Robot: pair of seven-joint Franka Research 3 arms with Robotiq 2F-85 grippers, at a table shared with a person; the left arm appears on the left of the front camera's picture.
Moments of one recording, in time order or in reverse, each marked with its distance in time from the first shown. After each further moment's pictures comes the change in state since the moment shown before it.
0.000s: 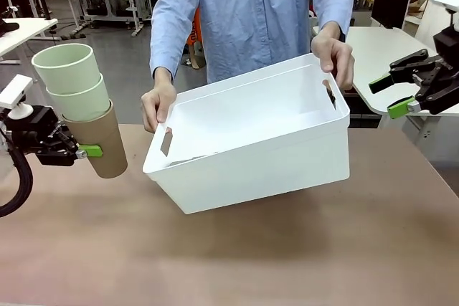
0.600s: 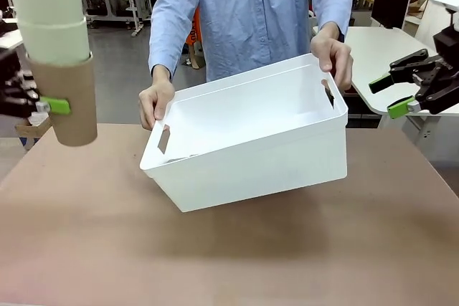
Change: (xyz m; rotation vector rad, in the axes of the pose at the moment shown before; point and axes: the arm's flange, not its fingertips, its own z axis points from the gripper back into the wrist) left arm 0.138 -0.010 0.005 -0.010 0.168 0.096; right arm 0.000 0.000 0.000 0.000 0.000 0.000
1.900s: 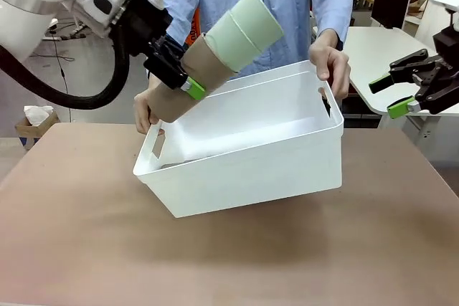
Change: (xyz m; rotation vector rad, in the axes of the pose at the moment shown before) left arm 0.117 0.057 -0.225 0.058 0.589 0.086; right arm 0.000 0.000 0.000 0.000 0.002 -0.001
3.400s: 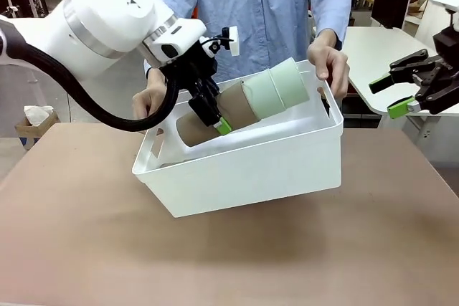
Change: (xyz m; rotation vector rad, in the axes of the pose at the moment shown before) left arm 0.000 0.022 -0.103 -0.015 0.227 -0.020; right arm 0.000 0.000 0.000 0.000 0.000 -0.001
